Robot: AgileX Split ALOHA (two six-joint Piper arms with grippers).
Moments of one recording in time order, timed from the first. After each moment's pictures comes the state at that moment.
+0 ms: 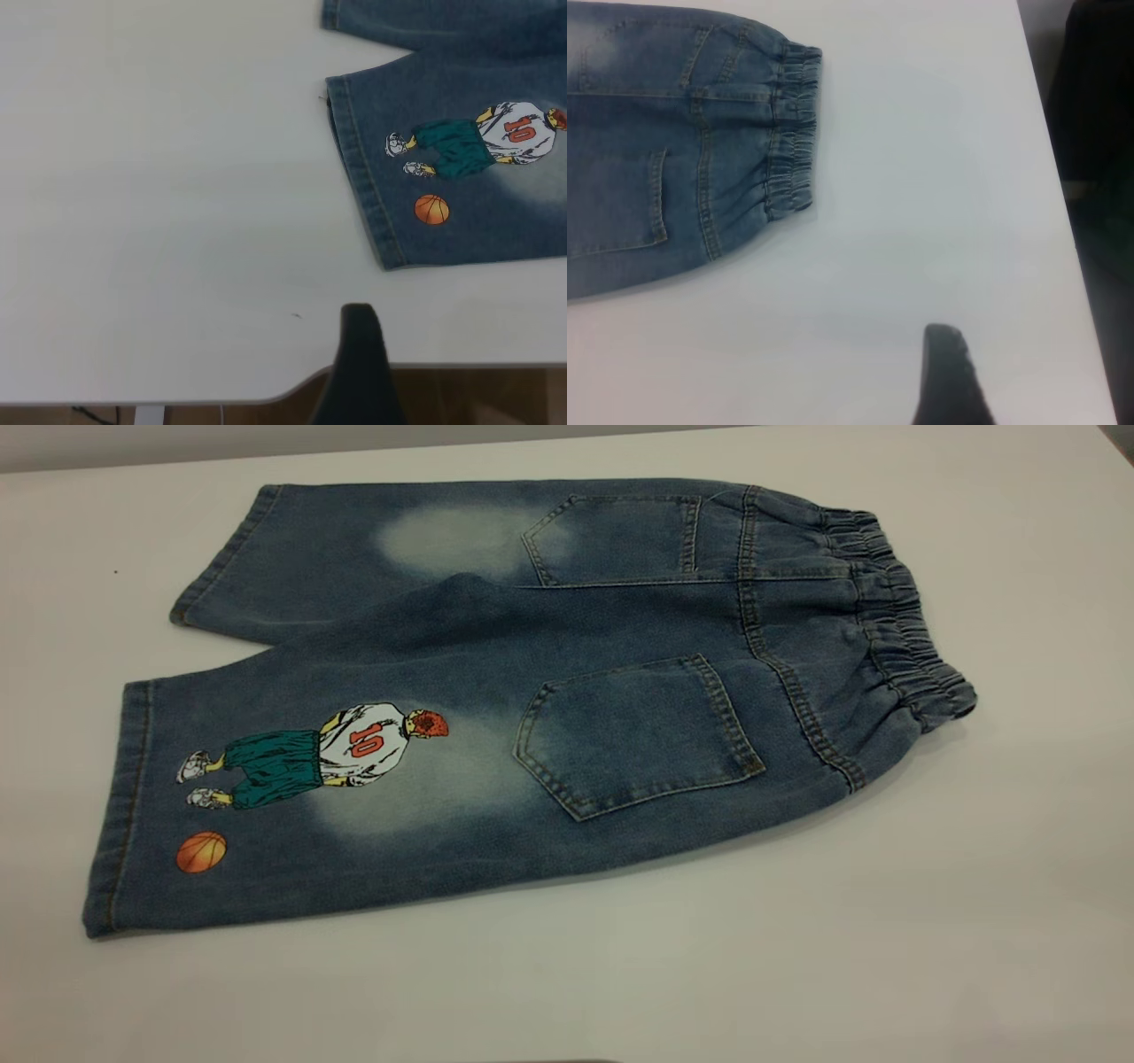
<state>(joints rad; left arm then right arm) -0.01 -0.02 -0.49 0.01 1.13 -0.03 -0.06 -0.01 -0.47 0.09 1.14 -0.01</state>
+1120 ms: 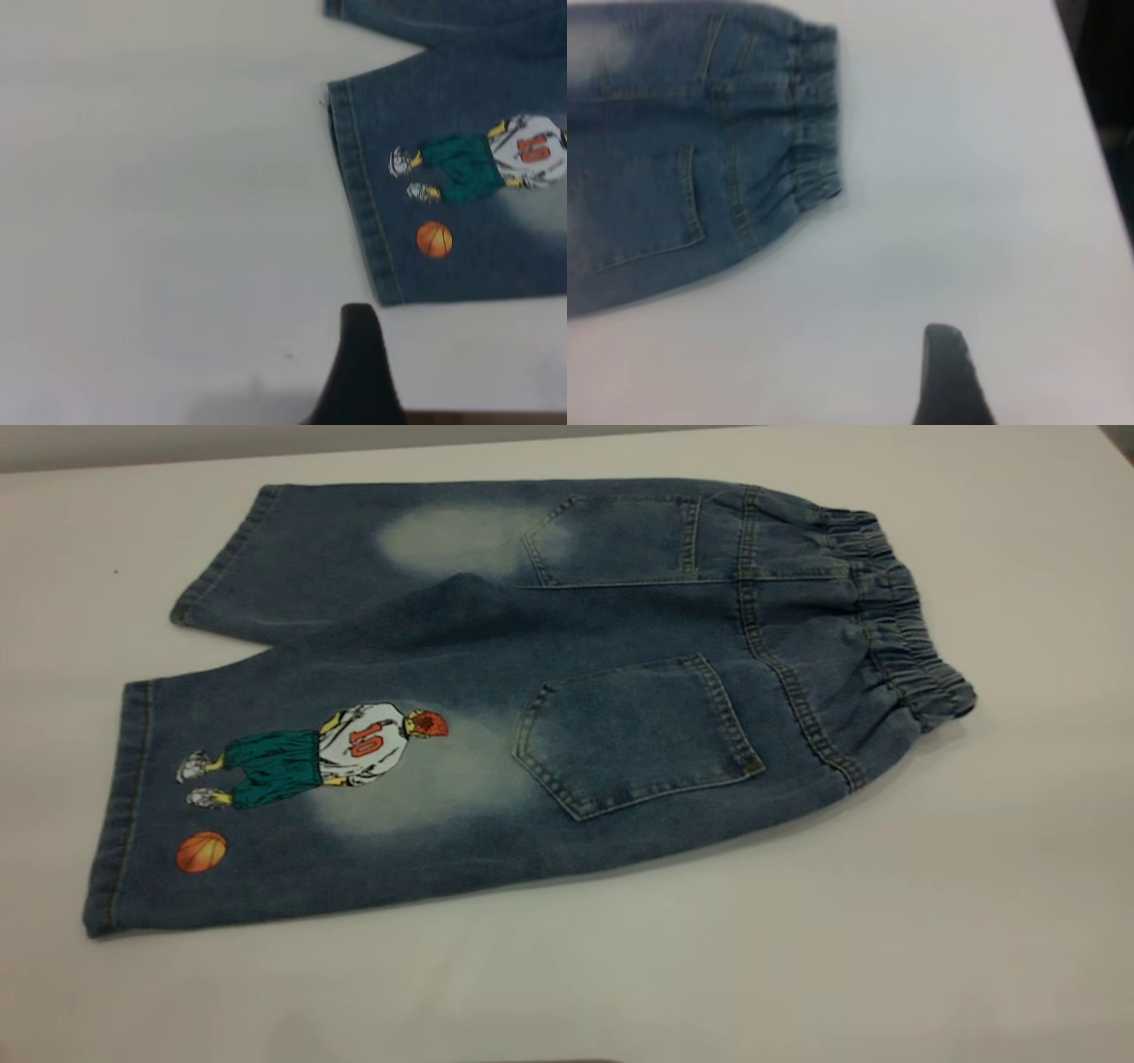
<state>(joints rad) -0.01 0.51 -0.58 0.01 0.86 -0.06 -0.06 0.19 -0.51 0.14 1.08 0.08</state>
